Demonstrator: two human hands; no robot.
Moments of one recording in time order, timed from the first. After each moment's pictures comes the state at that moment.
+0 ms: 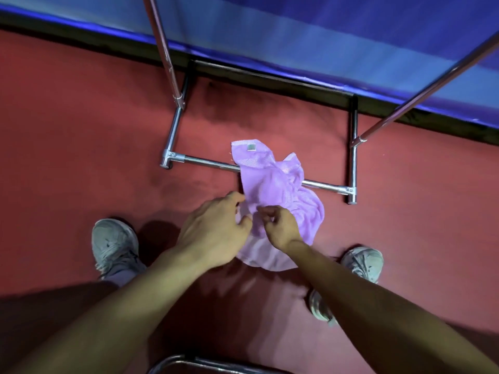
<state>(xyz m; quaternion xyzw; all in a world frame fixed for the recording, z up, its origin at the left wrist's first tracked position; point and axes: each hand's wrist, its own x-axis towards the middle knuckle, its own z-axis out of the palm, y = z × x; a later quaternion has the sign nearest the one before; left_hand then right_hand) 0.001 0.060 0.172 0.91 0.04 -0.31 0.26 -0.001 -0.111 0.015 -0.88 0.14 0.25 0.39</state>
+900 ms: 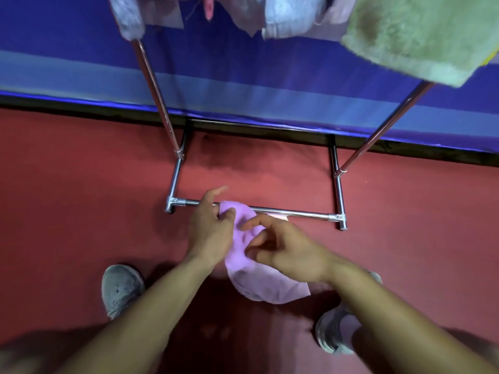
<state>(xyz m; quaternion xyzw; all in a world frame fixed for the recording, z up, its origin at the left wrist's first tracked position) 0.029 0.046 0.192 0.81 0.18 -0.09 0.55 0.006 -0.121 0.213 -0.82 -0.08 0.29 0.49</state>
